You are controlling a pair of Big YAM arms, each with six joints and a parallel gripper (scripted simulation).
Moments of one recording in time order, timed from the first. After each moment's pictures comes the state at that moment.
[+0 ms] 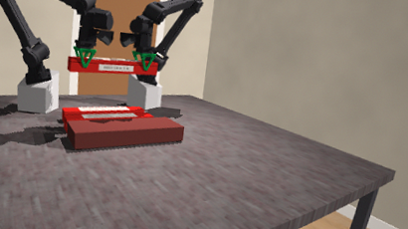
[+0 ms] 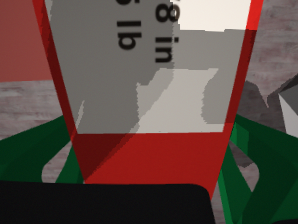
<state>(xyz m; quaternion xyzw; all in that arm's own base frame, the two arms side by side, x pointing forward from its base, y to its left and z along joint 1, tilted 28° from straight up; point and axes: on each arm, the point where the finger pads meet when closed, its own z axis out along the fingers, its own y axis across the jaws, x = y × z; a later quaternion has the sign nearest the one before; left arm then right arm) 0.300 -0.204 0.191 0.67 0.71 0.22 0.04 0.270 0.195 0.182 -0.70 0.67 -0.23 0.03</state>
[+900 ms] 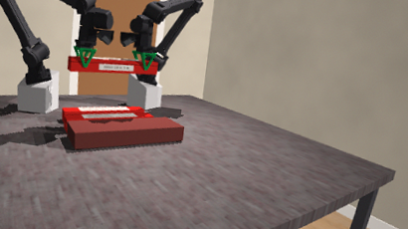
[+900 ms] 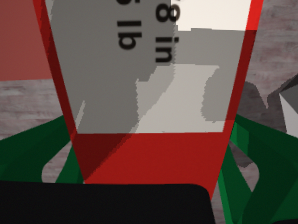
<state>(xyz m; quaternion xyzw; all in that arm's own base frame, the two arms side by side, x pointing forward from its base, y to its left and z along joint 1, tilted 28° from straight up) 0.300 -0.204 0.194 0.67 0.70 0.23 0.04 0.270 0.196 0.184 -0.70 0.67 -0.23 0.03</state>
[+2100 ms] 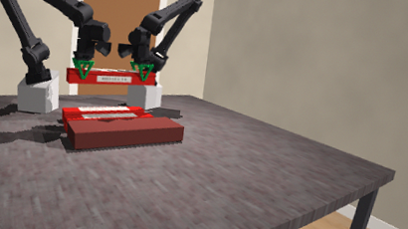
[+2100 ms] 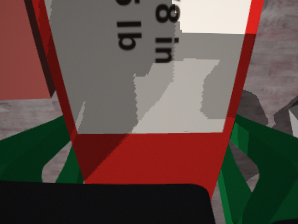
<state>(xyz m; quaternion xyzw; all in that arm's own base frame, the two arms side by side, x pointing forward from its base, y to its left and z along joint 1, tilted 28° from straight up) 0.311 -0.194 0.146 0.67 0.70 0.23 0.04 0.280 0.181 0.138 -0.70 0.67 -0.23 0.03</state>
